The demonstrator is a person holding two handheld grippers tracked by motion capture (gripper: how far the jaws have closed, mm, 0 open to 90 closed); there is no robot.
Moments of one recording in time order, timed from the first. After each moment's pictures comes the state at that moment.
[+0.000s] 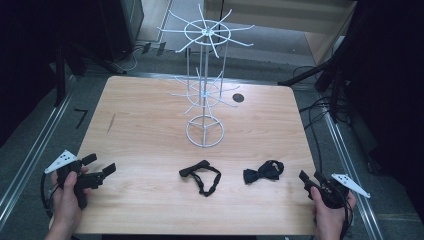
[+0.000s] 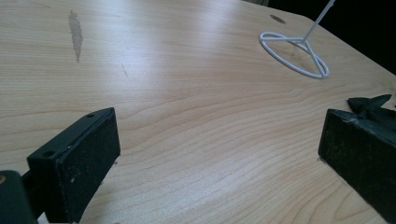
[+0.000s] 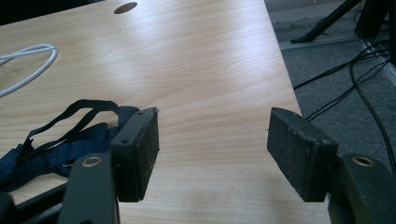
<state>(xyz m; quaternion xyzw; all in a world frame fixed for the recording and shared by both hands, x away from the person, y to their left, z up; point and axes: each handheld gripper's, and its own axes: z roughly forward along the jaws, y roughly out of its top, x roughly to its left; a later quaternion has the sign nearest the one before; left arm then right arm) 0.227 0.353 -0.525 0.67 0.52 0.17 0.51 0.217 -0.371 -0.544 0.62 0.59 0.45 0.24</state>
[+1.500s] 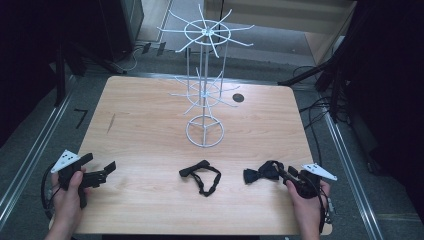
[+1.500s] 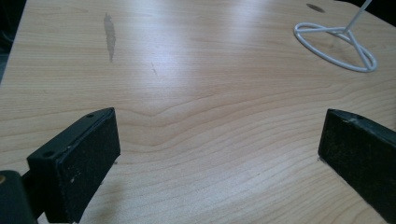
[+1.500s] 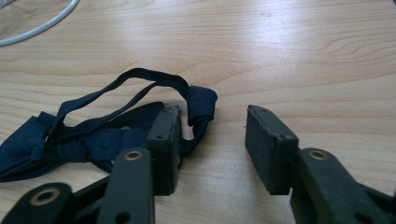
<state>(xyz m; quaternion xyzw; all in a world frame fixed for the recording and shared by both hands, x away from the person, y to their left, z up) 0.227 0.345 -0.523 0.67 0.54 0.22 0.46 0.247 -0.313 -0.552 0.59 0.66 0.41 0.20</state>
